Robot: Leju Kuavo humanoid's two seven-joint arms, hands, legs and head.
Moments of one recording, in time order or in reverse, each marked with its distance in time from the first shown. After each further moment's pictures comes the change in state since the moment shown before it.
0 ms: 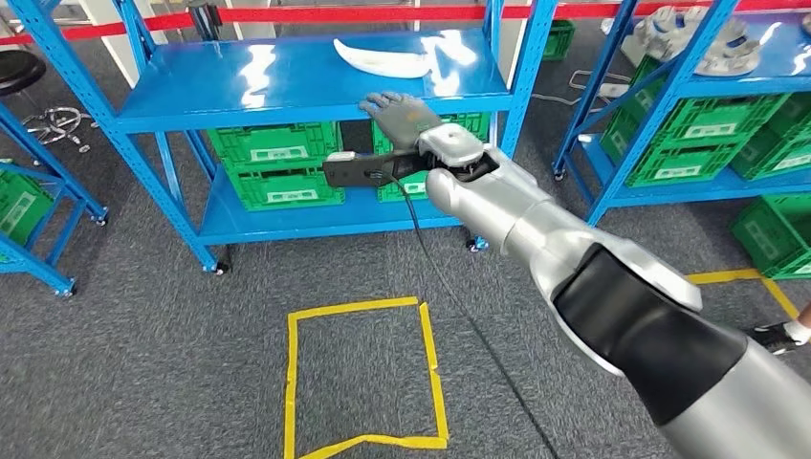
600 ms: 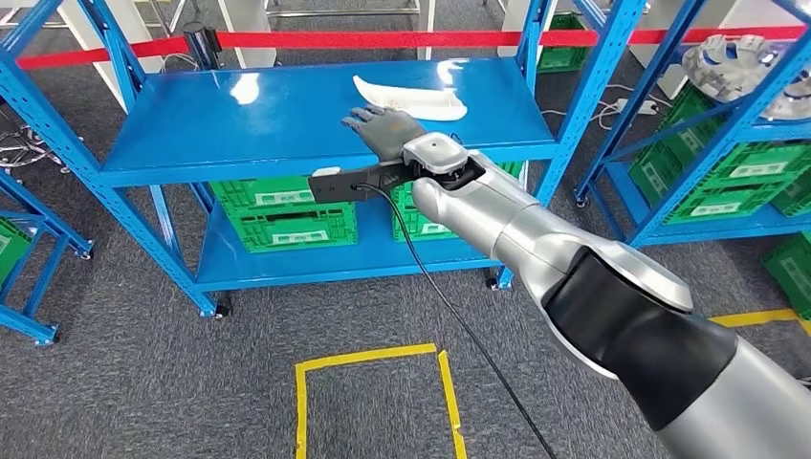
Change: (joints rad) left arm 0.023 0.002 0.000 0.001 0.012 -0.049 -0.008; right arm 0.012 0.016 0.060 0.005 -0.022 0.030 0.006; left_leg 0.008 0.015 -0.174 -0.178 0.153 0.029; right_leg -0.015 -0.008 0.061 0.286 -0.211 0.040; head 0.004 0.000
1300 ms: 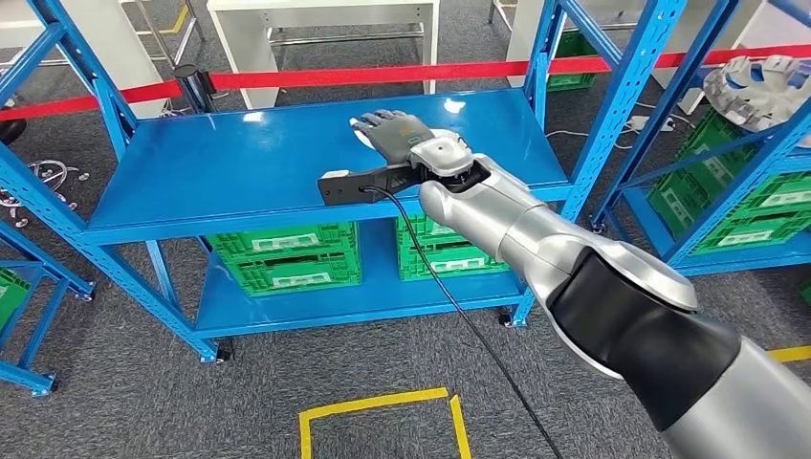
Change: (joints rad) left arm -0.017 -0.004 0.001 0.001 -0.004 0.000 0.045; right arm -0.012 -0.006 0.037 0.014 -0.035 -0.012 0.010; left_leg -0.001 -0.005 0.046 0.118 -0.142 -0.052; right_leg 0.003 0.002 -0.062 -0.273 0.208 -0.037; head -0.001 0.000
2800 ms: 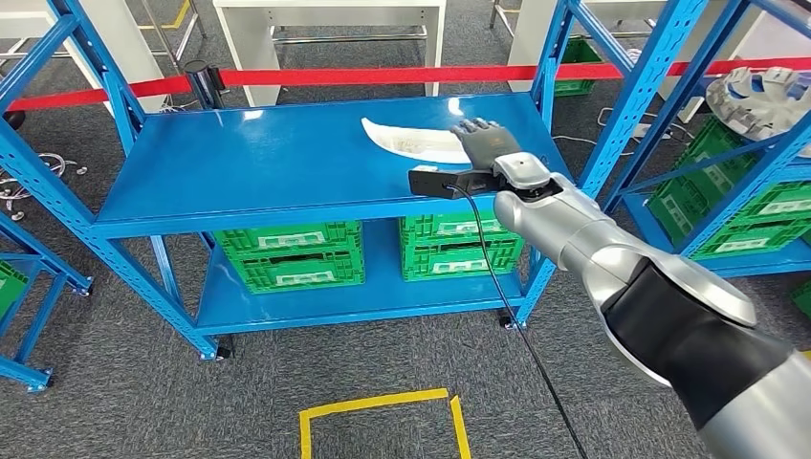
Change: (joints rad) left arm 0.007 -0.015 0.014 0.000 -0.001 0.000 -0.018; right arm 0.086 -0.216 -0.017 0.041 -0.024 -0.113 0.069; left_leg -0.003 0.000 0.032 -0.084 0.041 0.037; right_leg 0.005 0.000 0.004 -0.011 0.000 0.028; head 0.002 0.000
